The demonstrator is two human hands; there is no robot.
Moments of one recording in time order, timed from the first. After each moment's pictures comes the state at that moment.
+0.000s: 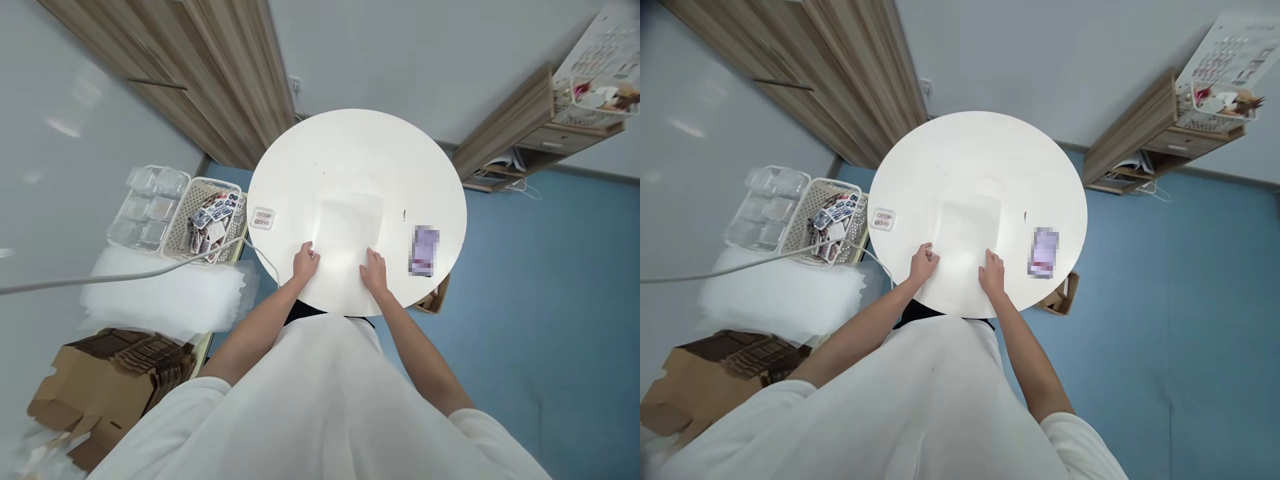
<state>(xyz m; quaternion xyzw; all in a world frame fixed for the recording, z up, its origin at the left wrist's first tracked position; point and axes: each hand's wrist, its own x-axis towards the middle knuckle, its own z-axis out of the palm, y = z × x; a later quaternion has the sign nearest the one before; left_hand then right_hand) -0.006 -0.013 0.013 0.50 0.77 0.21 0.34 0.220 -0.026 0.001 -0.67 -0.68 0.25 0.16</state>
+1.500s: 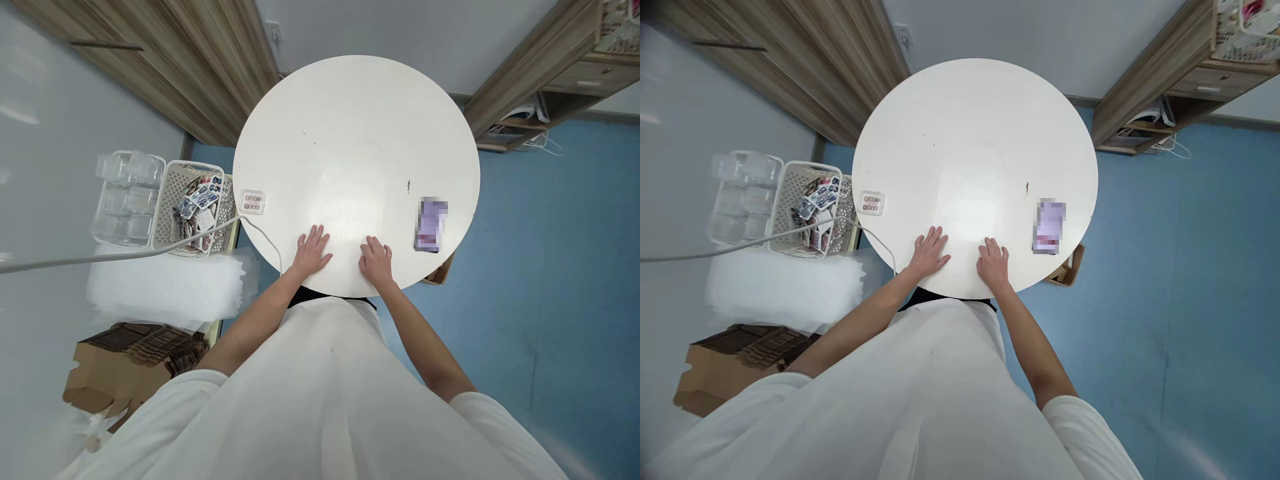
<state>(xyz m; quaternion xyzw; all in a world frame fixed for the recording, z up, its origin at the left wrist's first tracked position) -0.001 -0.033 0.013 0.77 0.58 0.03 0.26 0.218 -0.056 0.008 -0.62 -0.76 0.19 0.06</state>
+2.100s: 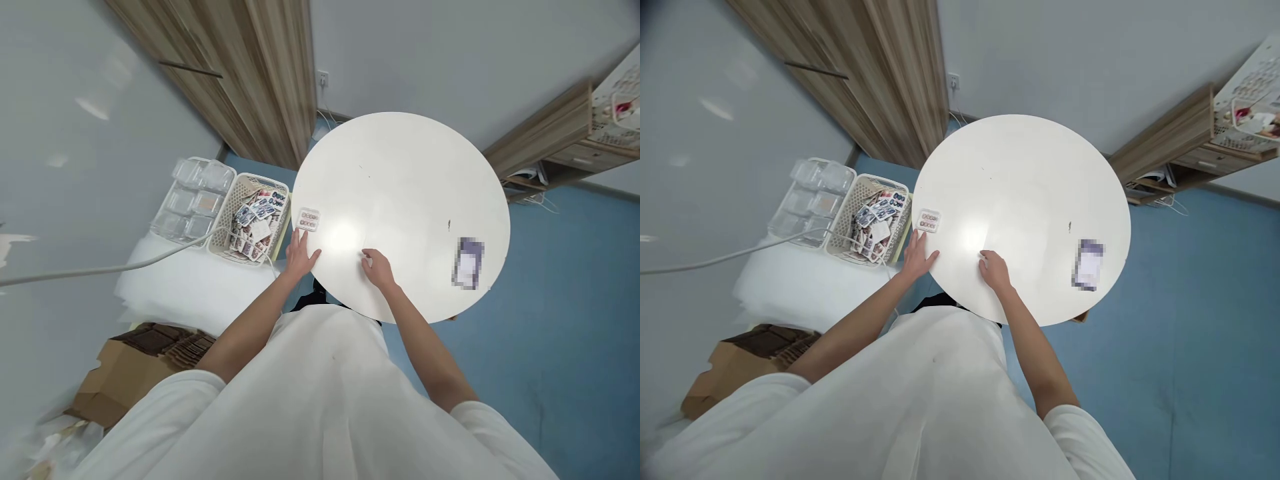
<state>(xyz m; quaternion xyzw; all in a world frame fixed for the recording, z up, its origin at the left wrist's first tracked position) -0.153 -0.015 0.014 0.61 0.74 0.16 0.24 0.102 -0.002 0.031 -0.59 -0.72 0.33 0.16</state>
